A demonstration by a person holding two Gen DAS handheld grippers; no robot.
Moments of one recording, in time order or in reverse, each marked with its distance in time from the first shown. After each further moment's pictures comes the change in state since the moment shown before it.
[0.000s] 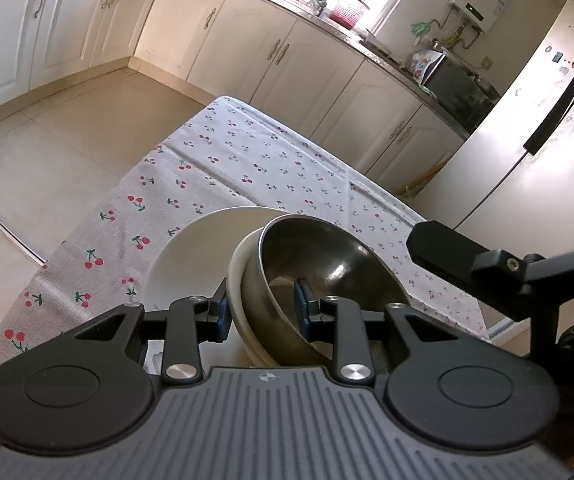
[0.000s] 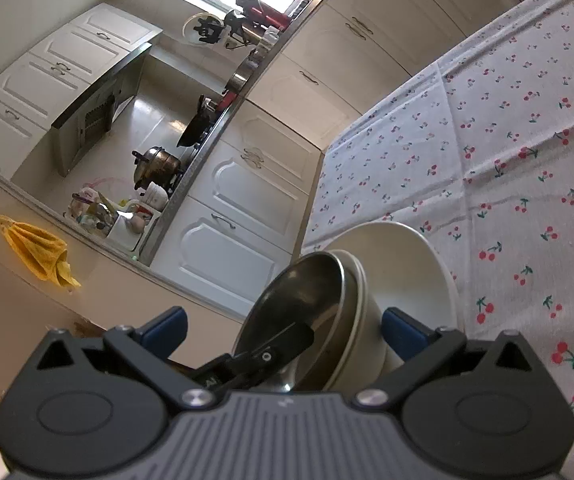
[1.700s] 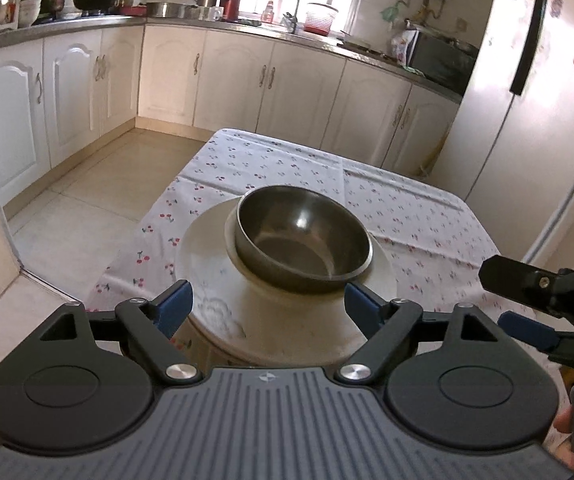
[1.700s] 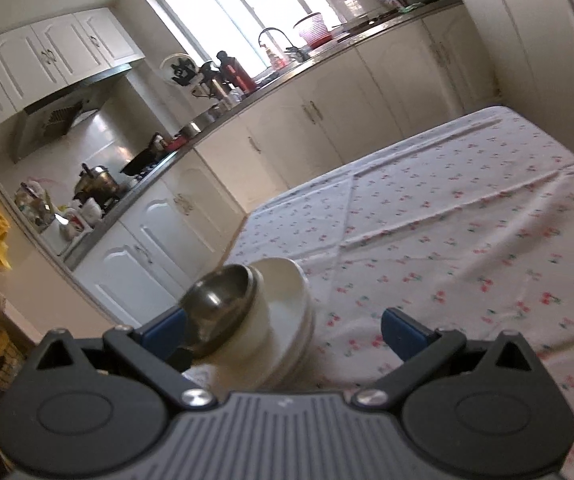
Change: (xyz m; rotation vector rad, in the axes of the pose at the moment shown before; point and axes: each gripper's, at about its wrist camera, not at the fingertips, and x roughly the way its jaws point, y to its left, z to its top) left arm -0.065 -0.034 -0.045 0.258 -0.088 0.141; right arm -0.100 0.010 -0.047 -0.225 -0.217 -0.309
